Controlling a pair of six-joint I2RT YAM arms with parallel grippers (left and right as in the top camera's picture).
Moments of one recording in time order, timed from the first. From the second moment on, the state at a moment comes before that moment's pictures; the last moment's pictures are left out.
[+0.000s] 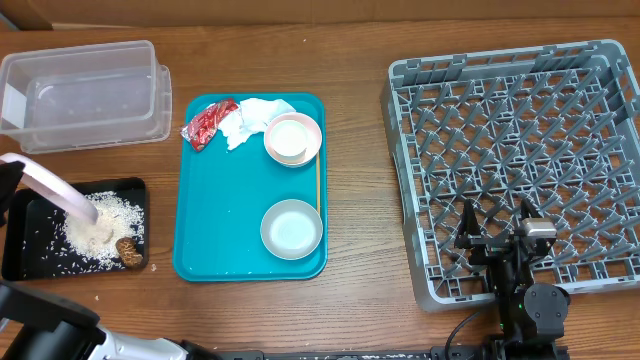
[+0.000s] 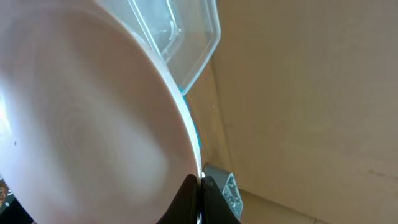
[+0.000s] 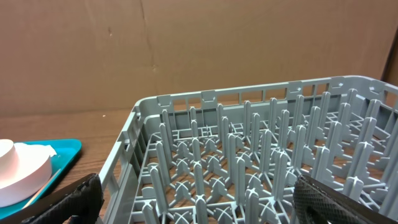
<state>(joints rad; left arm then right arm) 1.09 1.83 1.73 -1.31 1.06 -0.16 0.02 0.02 0.02 -0.04 -0.01 0.09</state>
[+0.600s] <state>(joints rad) 1.08 1.83 1.73 -1.44 1.03 -0.11 0.02 0.02 0.02 -0.04 -0.01 0.09</state>
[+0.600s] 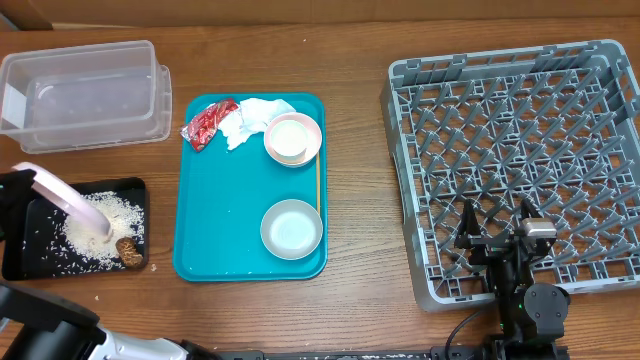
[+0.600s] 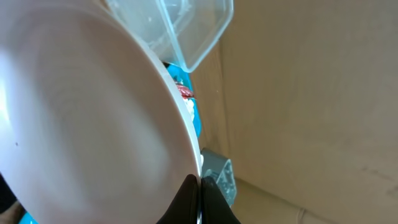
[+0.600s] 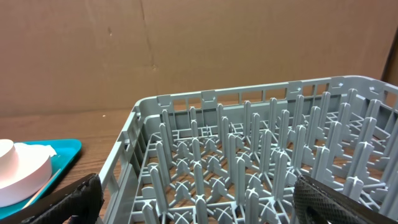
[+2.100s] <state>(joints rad) 0.06 1.67 1.71 -1.50 0.44 -0.10 0.02 0.02 0.02 -0.03 -0.01 0.09</state>
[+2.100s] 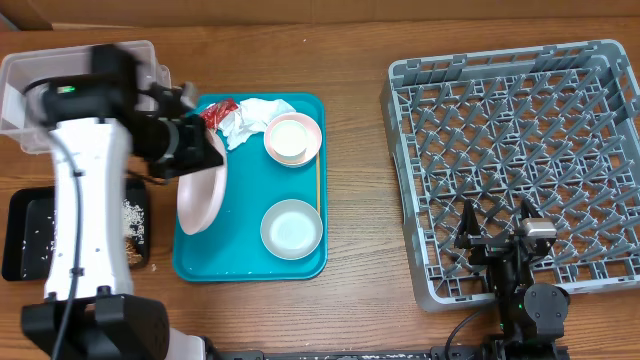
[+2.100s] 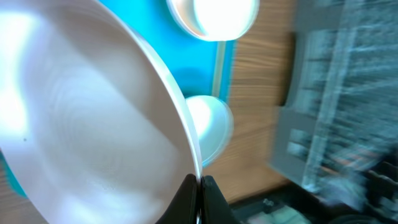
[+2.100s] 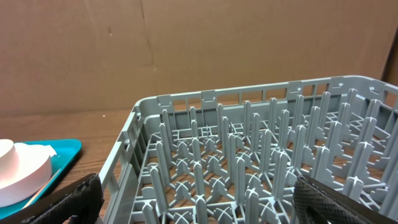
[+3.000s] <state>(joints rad) -0.27 1.67 1.33 -1.04 0.01 -0.44 0.02 0.02 0.02 -0.03 -0.01 0.09</state>
